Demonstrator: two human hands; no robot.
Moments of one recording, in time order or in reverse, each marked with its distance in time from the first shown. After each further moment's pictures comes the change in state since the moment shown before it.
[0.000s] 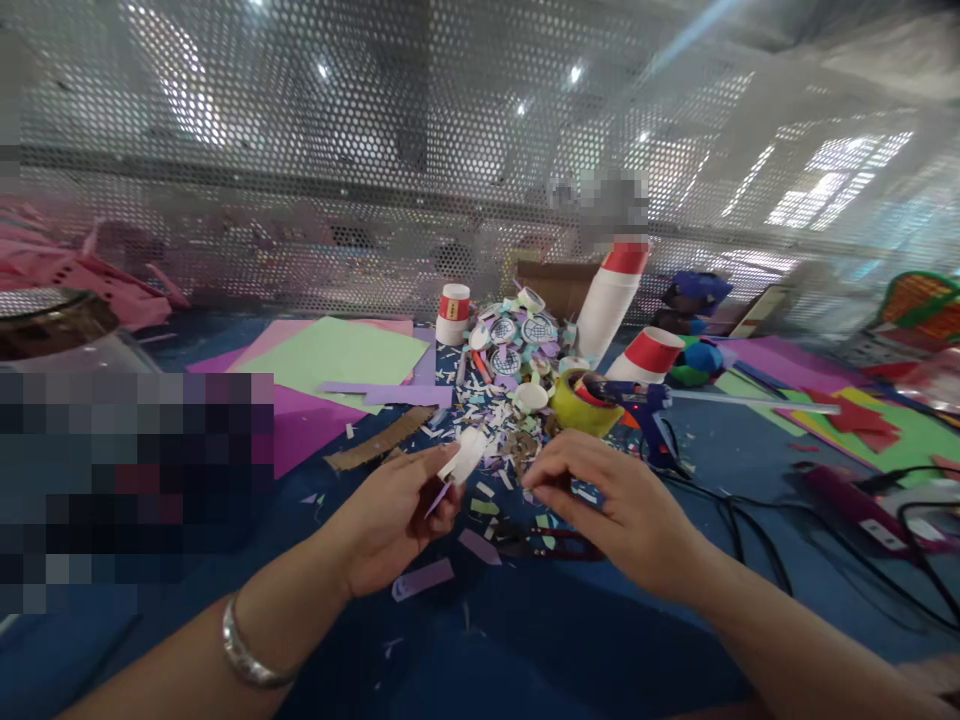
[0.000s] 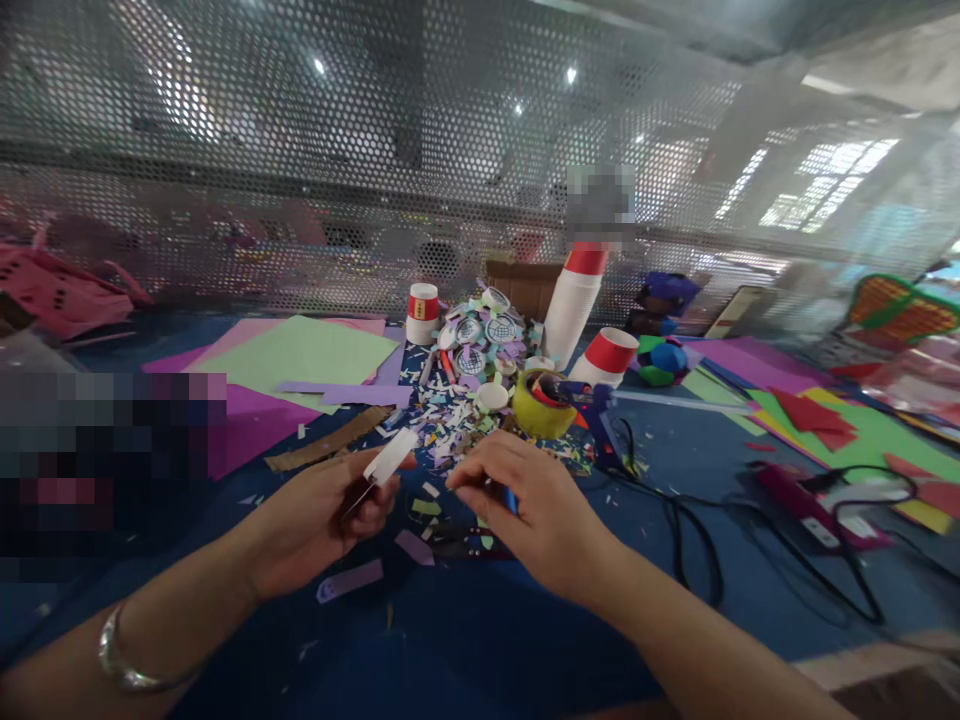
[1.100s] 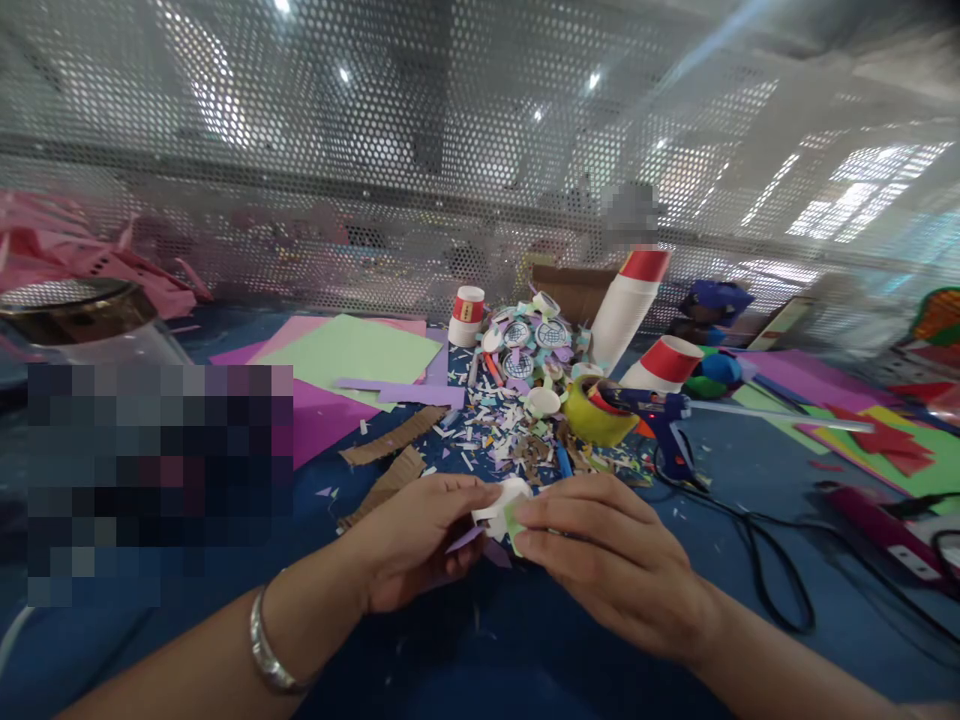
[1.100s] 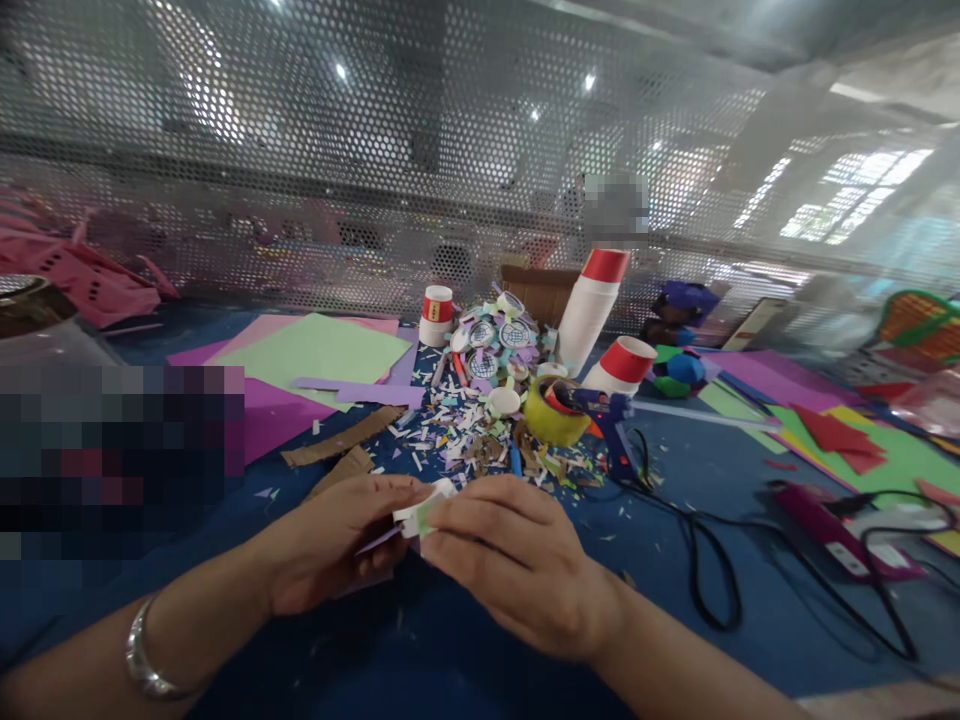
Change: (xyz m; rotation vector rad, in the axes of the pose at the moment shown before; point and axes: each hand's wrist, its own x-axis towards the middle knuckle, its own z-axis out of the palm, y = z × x) left_hand 0.000 -0.014 0.002 0.250 -0.171 -0.115; right_hand -0.011 -0.004 0.020 -0.177 0.158 -0.629
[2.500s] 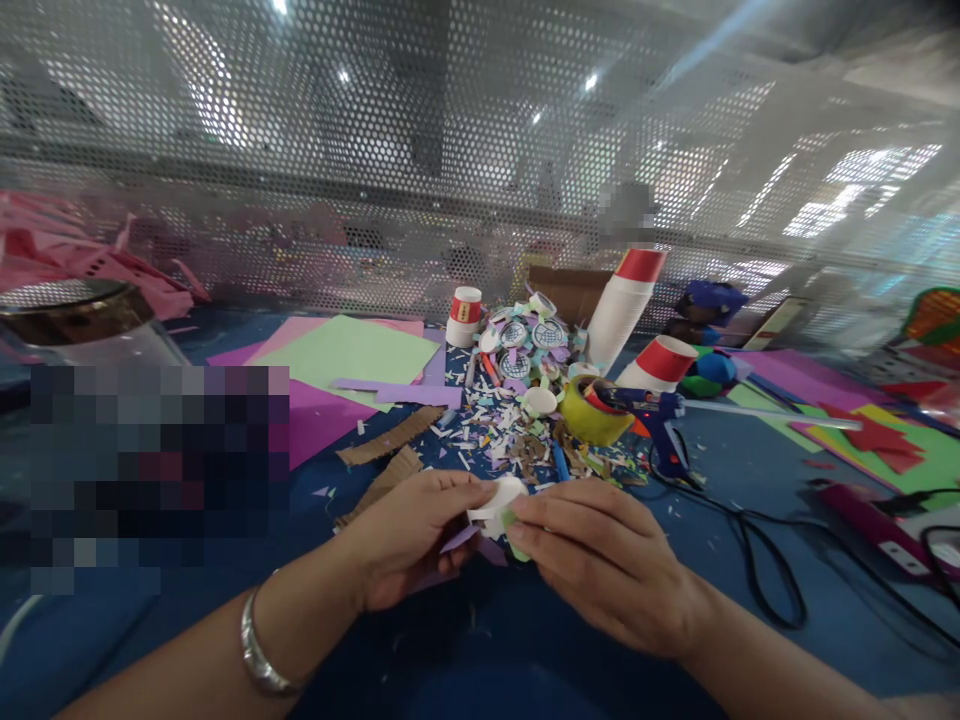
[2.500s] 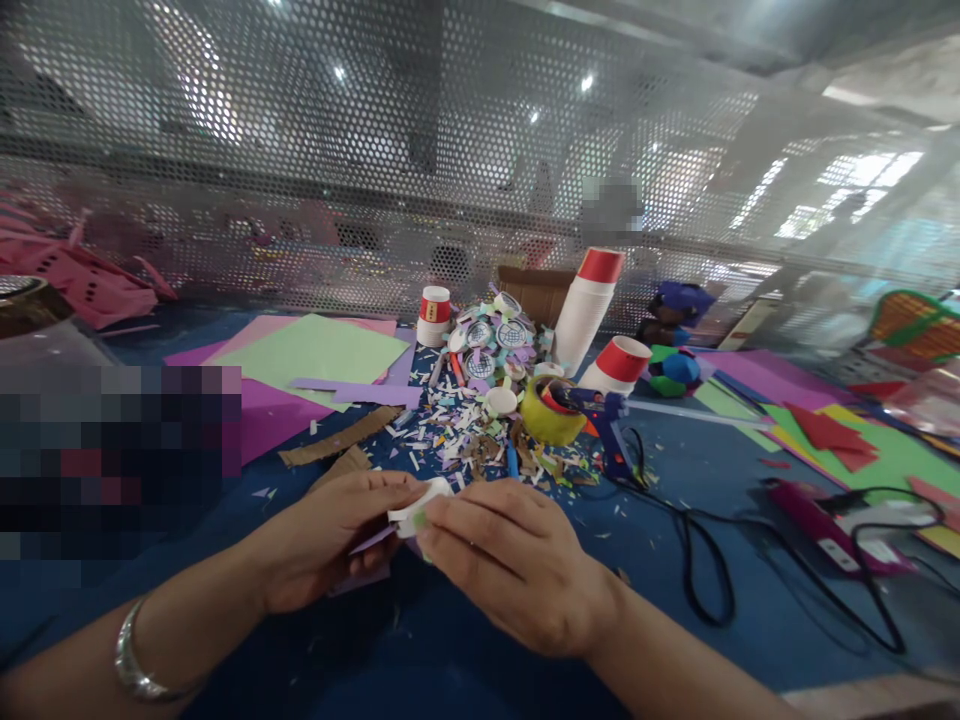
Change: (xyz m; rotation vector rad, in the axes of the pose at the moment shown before) left_hand -0.002 0.001 -0.001 0.052 -0.024 0.089; right_hand -0.002 -0.001 -0.001 -0.195 -0.014 -0.064
